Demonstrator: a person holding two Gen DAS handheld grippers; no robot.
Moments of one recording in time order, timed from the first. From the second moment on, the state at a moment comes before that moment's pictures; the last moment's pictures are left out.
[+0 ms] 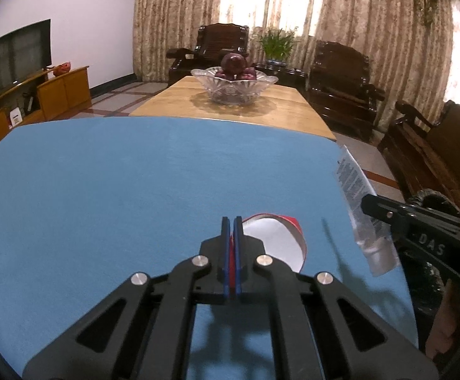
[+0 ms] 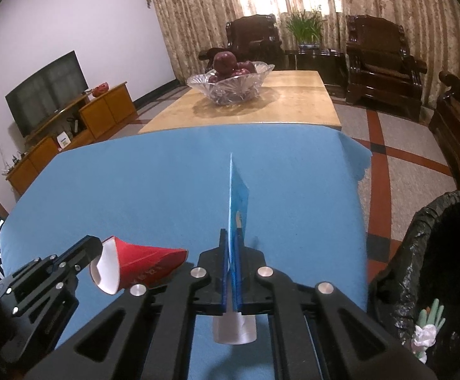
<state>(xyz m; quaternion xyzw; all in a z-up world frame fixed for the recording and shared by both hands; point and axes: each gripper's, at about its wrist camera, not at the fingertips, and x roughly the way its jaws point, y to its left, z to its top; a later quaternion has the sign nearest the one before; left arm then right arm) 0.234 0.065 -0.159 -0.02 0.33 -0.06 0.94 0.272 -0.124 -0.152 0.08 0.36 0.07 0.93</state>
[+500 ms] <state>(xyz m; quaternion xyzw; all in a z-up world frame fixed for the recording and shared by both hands) 0.231 0.060 -0.130 -0.03 0.30 -0.07 0.95 0.255 -0.137 -0.127 0.08 0.33 0.07 0.94</state>
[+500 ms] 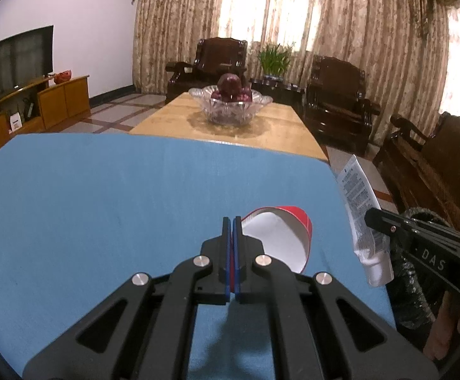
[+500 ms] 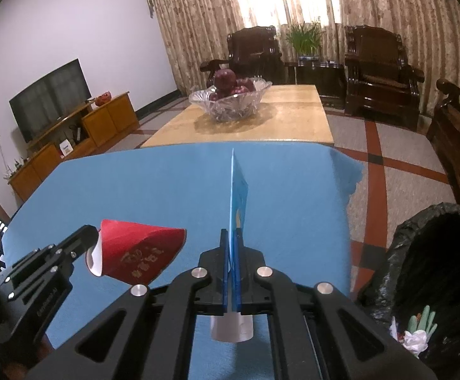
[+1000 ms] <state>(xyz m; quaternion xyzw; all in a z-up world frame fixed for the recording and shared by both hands) 0.215 0.002 -0.091 -0.01 0.27 -0.11 0.96 0.204 -0.188 -0.080 0.09 0.28 0.03 0.95</state>
